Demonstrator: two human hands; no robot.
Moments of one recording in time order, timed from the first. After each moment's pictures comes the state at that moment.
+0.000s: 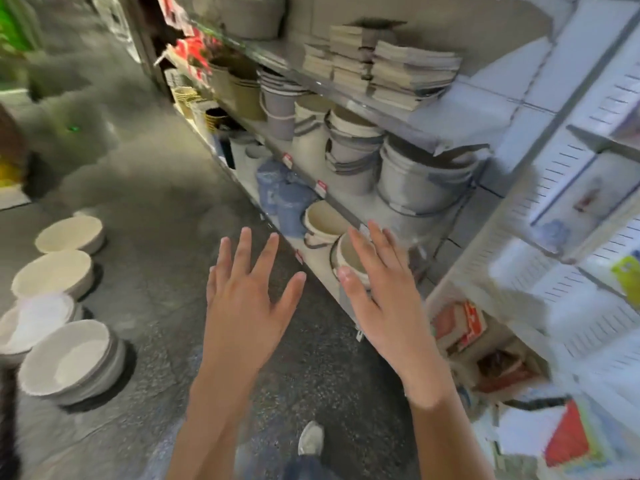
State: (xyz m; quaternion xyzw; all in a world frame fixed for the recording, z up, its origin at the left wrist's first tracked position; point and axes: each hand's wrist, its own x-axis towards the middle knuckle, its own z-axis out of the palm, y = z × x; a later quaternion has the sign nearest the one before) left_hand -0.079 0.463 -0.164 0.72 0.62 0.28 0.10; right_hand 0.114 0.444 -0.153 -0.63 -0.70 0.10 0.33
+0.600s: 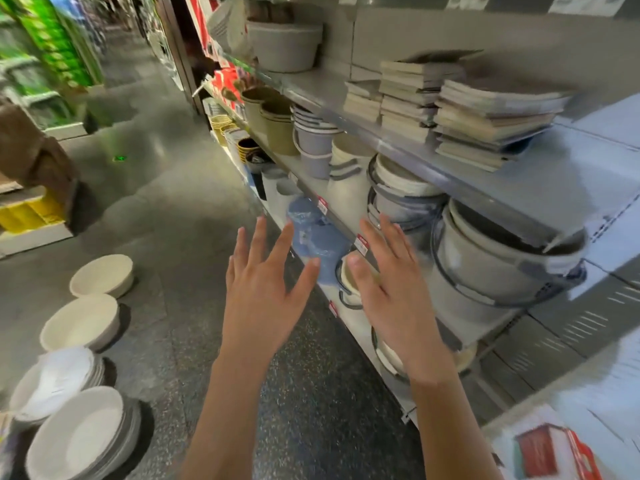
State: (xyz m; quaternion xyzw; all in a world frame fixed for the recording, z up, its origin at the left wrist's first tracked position) left_hand -0.074 0.781 -0.122 0.70 0.63 0.31 0.10; right_hand 0.107 0.778 -0.131 -0.60 -0.68 0.14 0.39
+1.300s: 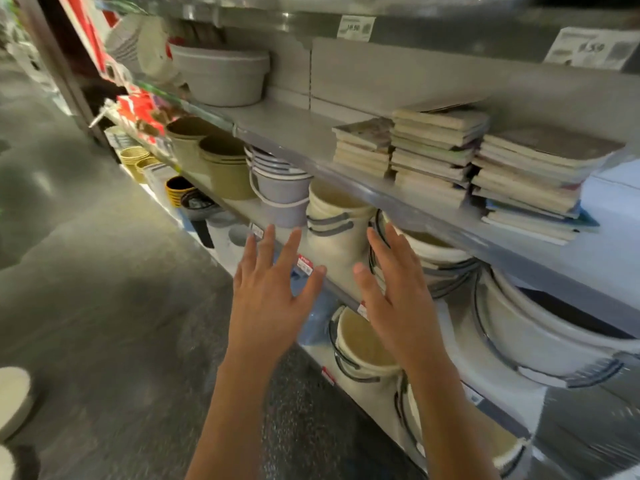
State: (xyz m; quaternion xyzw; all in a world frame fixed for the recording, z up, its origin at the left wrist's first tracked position) left_hand -0.162 1.146 -0.120 0.79 0.50 0.33 0.16; right_hand 0.008 1.083 -0.122 -0.69 -0.59 0.05 0.41
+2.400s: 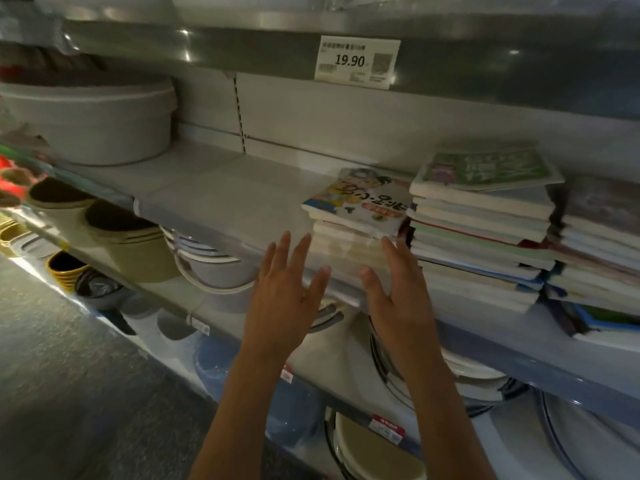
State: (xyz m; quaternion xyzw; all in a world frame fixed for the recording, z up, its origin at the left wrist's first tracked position) left_hand -0.016 1.515 -0.124 0.86 0.36 0.28 0.25; right_hand 0.113 1.409 -0.123 -0.79 -0.40 0.04 0.47
